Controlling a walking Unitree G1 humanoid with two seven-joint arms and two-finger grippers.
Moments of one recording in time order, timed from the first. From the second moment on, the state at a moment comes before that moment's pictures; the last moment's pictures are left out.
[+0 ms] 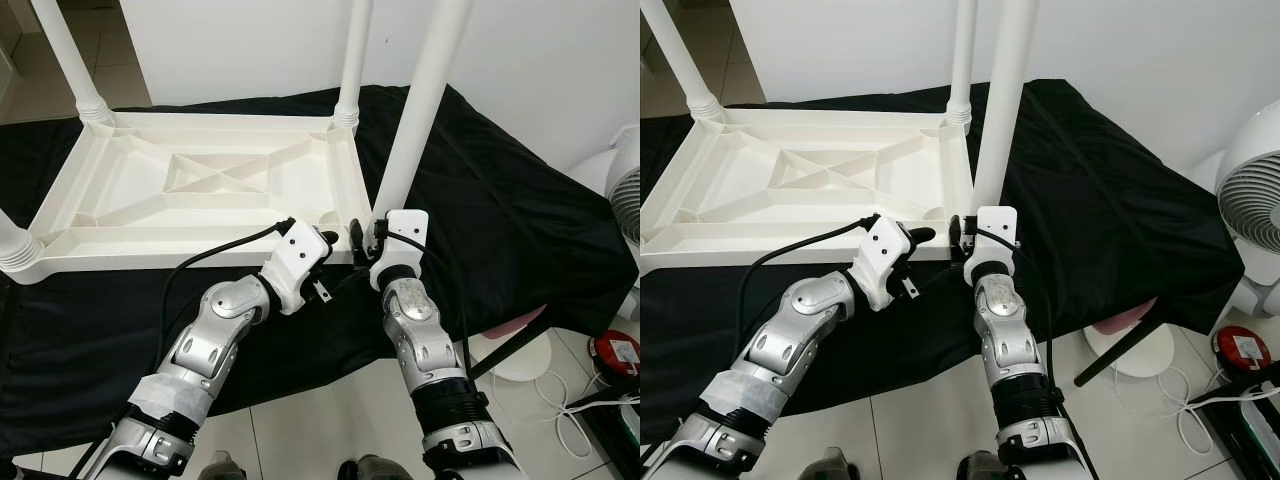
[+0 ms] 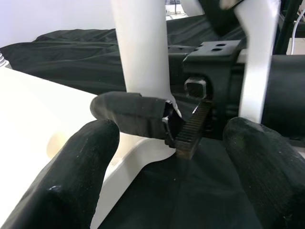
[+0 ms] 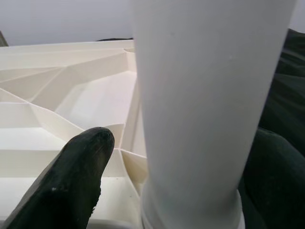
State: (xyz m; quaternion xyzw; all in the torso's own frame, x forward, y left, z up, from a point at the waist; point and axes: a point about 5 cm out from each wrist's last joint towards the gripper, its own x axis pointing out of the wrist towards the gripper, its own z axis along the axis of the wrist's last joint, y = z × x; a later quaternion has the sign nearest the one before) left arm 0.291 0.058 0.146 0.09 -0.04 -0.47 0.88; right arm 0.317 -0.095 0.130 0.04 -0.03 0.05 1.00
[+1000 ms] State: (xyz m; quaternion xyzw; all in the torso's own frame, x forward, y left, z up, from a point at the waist) left arm 0.292 0.058 0.148 0.10 -0.04 -0.47 0.88; right arm 0.345 -0.136 0.134 -0.09 -0.02 0.32 0.94
